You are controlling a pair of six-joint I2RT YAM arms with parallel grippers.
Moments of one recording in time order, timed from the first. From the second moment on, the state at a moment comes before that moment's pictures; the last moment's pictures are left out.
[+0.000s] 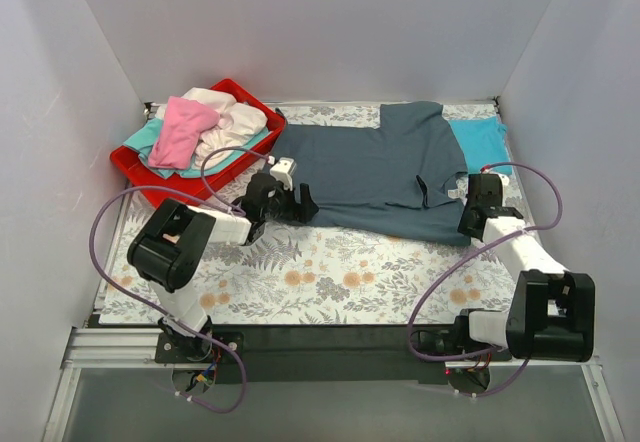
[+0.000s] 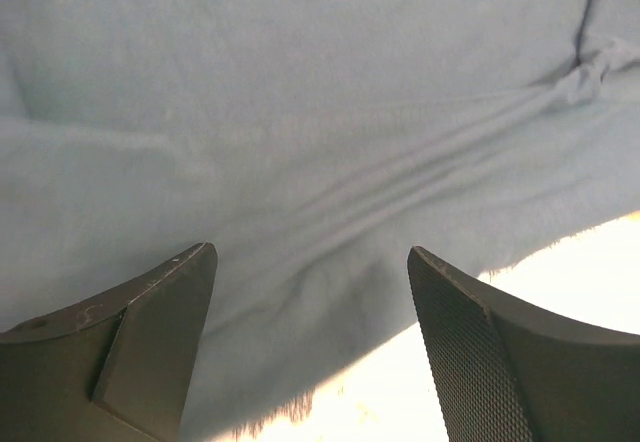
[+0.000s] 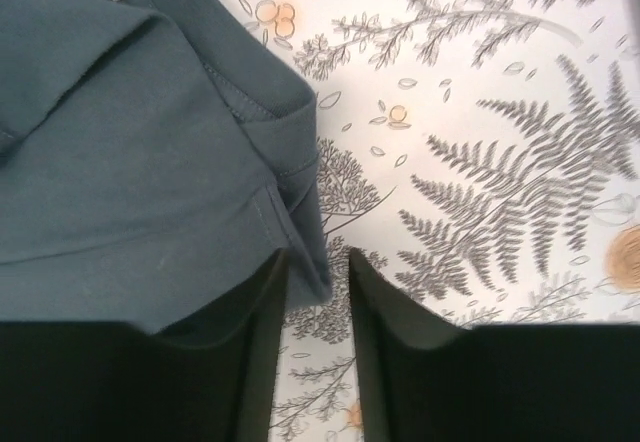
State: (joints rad) left arm -0.48 1.78 0.71 0.57 0.22 -0.30; right arm -0.01 1.27 0.67 -0.41 0.31 0.26
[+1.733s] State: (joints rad) left arm -0.51 1.48 0.48 0.41 -0.13 -0.75; right arm 0.66 1.50 0.64 0.02 0.11 0.31
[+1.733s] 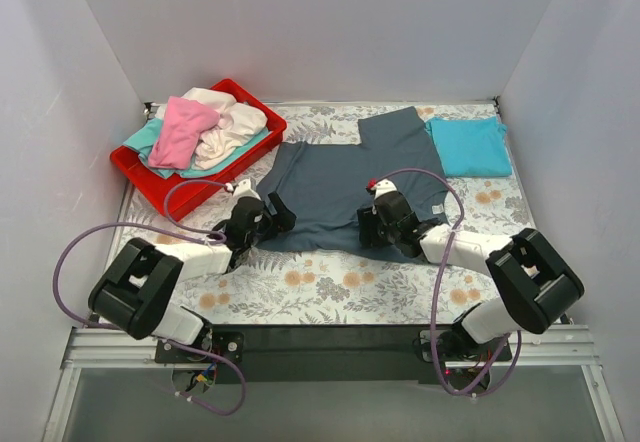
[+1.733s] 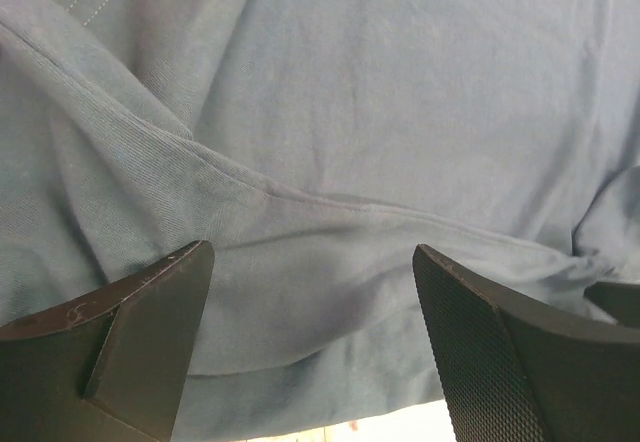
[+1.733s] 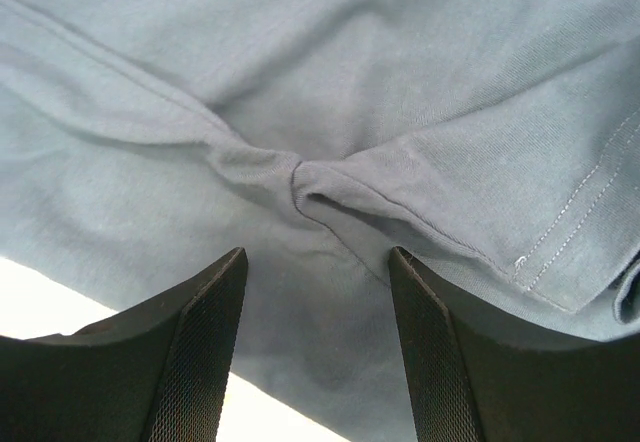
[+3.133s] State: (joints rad) left arm -1.04 1.80 0.93 0.53 0.10 -0.12; right arm 0.50 1.00 0.57 -0.56 0.38 0.47
